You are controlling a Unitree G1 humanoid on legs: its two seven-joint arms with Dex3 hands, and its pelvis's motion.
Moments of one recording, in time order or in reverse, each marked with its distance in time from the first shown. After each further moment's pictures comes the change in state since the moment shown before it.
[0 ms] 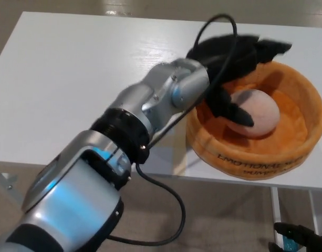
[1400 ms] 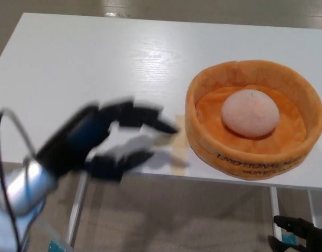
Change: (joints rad) left_arm 1.041 0.383 0.434 -1.126 -0.560 0.002 -0.321; right_arm -0.025 -0.008 -0.001 -0.001 -0.011 0.000 0.005
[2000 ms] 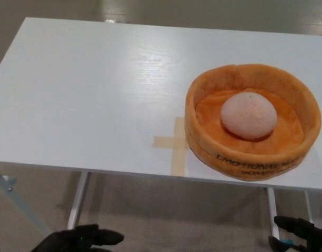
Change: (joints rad) left_arm 0.264 -0.029 0.012 0.582 -0.100 -0.022 -0.093; right_arm 0.001 -0.003 0.001 0.001 -0.002 0.000 0.000
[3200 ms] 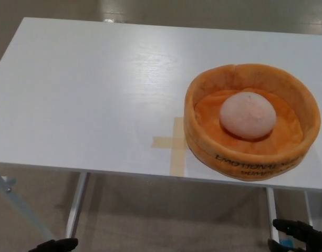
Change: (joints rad) left_arm -0.304 -0.129 0.226 0.784 0.027 0.008 0.299; right_arm 0.004 -0.001 0.010 0.001 0.000 0.017 0.011
